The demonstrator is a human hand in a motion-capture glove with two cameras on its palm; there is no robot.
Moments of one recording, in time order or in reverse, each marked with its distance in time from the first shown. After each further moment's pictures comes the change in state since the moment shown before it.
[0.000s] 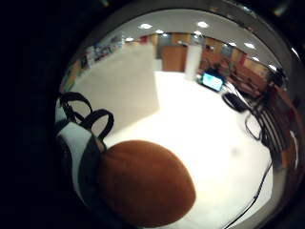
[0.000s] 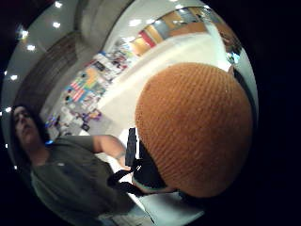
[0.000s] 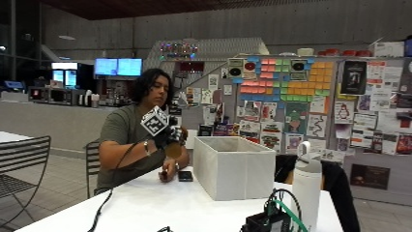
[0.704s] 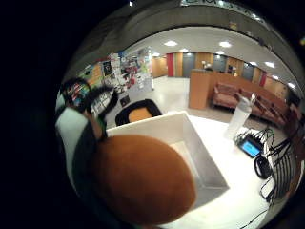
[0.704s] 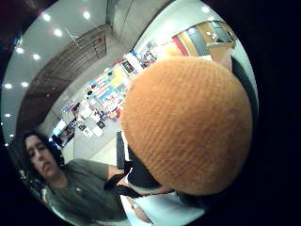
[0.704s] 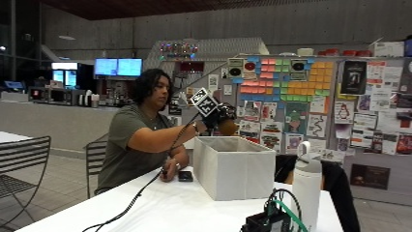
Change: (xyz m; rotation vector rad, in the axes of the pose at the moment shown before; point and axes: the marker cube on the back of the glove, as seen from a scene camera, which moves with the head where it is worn) arm -0.041 -0.252 0.054 0.094 -0.246 0.029
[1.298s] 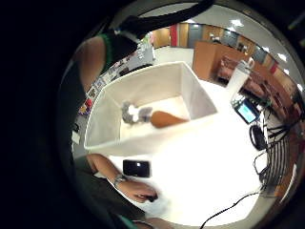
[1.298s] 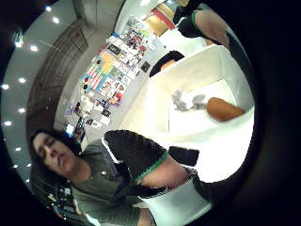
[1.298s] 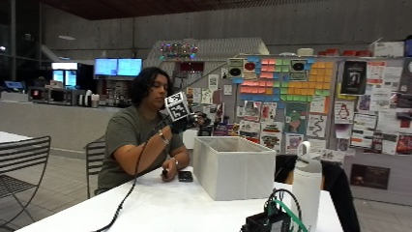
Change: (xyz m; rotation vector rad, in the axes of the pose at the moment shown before) arm -0.011 0.134 -0.071 -0.339 -0.033 0.099
